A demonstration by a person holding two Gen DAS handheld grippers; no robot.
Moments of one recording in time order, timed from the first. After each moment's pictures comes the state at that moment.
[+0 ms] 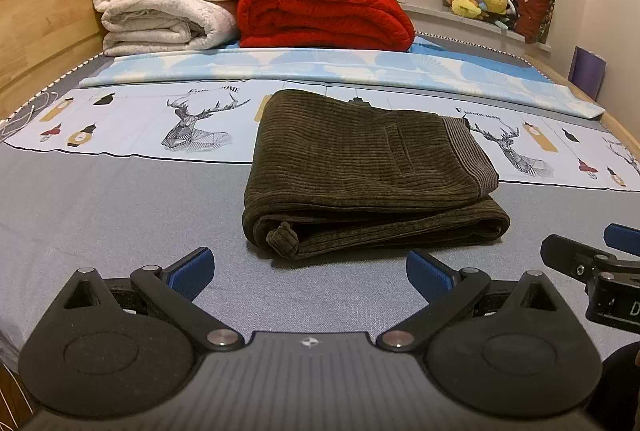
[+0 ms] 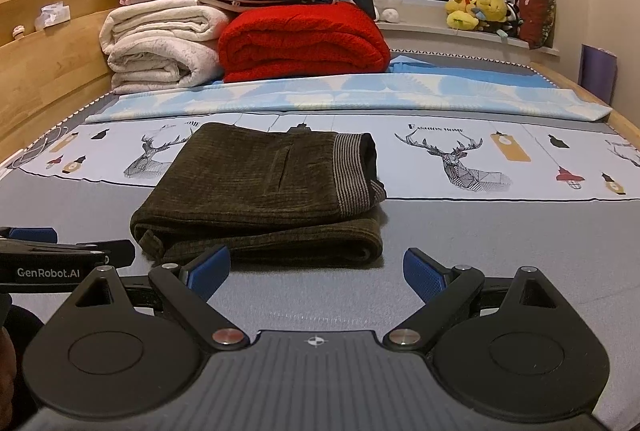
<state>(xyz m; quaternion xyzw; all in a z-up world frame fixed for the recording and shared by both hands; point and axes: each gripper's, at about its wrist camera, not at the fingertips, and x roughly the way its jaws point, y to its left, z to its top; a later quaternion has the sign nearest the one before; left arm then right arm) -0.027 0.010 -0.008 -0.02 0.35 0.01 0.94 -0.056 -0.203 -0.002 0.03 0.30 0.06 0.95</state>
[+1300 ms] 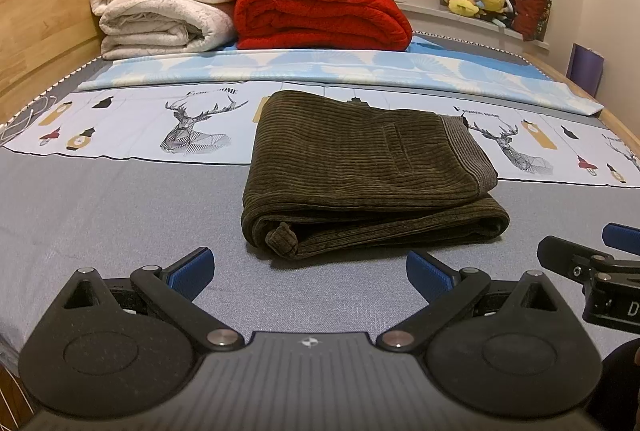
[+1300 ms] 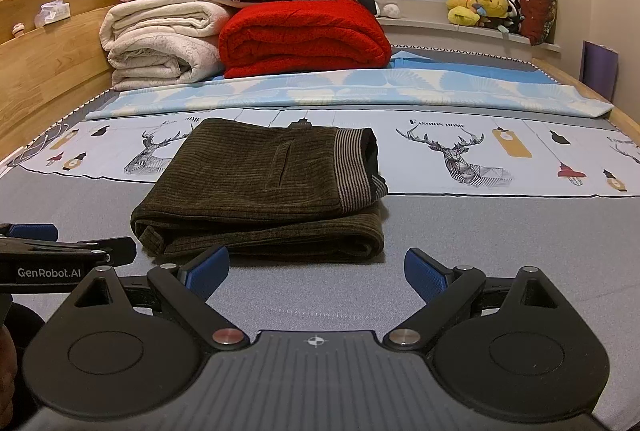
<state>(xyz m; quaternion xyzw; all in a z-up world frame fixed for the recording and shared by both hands) -0.026 0.012 -0.010 -0.01 0.34 0.01 0.94 -0.056 -0.202 -0.001 0.03 0.30 0.06 0.95</state>
